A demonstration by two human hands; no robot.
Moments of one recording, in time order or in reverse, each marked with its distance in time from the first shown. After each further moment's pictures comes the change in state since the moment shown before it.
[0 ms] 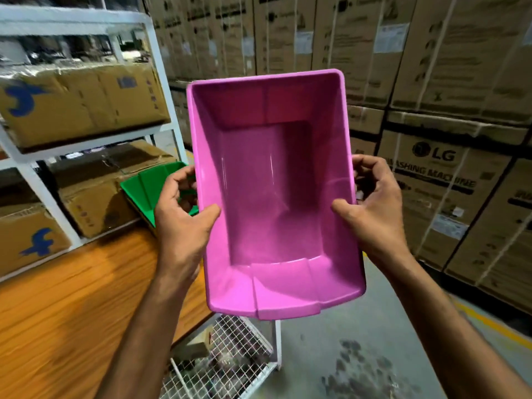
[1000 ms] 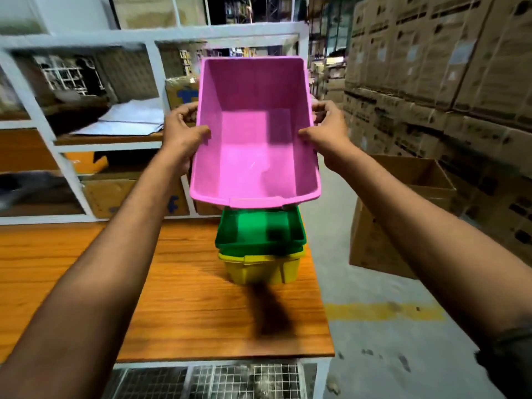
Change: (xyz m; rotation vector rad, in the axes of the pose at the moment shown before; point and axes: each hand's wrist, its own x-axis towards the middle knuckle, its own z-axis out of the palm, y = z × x) left_hand 0.242 -0.029 -0.050 0.471 0.487 -0.113; right_hand 0.284 0.070 0.316 0.451 -0.726 0.109
